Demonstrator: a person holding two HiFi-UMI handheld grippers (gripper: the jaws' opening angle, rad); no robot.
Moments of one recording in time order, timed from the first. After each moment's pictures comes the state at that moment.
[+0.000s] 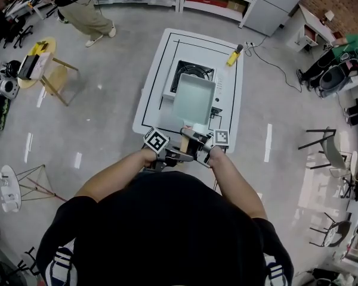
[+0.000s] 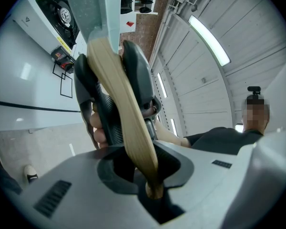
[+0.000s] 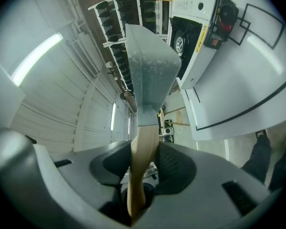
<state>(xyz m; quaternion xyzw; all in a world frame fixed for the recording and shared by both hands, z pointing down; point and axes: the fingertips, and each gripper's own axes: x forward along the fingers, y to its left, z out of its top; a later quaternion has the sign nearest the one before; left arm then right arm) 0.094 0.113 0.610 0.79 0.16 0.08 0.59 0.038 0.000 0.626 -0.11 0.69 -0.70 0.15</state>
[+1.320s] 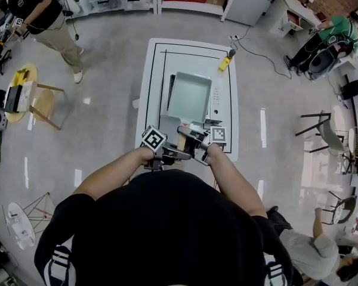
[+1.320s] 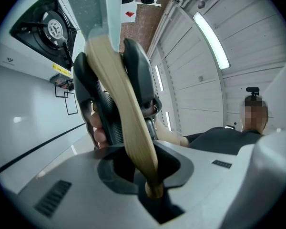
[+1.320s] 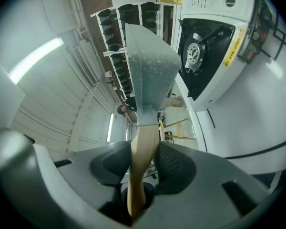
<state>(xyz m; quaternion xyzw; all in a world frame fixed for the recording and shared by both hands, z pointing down) 0.050 0.002 0.609 0.77 0.23 0.11 0.59 0.011 -0.119 0.627 -0.17 0.68 -0.69 0.19</state>
